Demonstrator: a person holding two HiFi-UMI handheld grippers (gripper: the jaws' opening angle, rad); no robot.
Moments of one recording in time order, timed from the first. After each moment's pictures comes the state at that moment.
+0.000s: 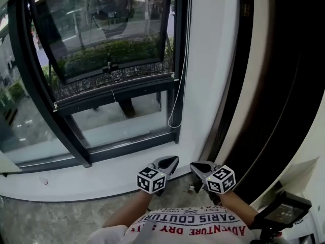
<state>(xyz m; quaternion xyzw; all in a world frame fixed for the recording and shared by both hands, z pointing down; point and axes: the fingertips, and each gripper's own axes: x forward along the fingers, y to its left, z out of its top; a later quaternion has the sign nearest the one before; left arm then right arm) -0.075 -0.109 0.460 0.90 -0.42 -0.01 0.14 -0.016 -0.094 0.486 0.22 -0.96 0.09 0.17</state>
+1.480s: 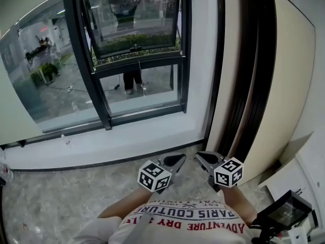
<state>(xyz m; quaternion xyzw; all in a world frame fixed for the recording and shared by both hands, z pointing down) 0.032 0.278 0.419 0.90 -0.42 0.04 0.10 0.072 0.260 0.426 0.20 -0.97 0.10 0.09</state>
